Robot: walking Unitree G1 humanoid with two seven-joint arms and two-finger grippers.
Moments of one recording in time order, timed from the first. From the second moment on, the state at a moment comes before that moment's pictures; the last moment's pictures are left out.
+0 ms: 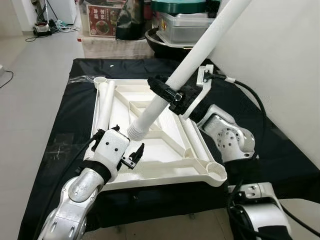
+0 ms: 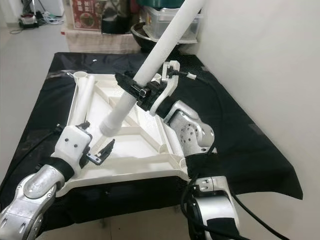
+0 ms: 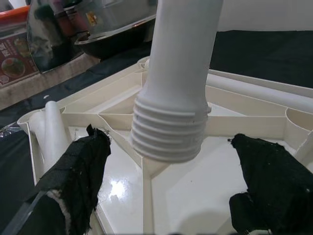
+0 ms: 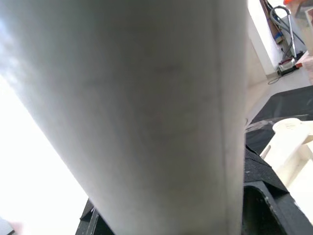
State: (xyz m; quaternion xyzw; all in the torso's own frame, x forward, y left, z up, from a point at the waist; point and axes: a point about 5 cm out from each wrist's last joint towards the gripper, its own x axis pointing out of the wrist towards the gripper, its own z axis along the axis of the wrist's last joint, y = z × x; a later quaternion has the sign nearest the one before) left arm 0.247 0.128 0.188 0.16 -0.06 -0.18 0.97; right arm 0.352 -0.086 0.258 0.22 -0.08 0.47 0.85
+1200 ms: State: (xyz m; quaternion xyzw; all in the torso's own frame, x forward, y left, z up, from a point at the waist) left arm 0.243 0.157 0.161 0.12 -0.01 -0.12 0.99; right arm 0.348 -0.097 0.246 0.02 -0.08 0.46 0.88
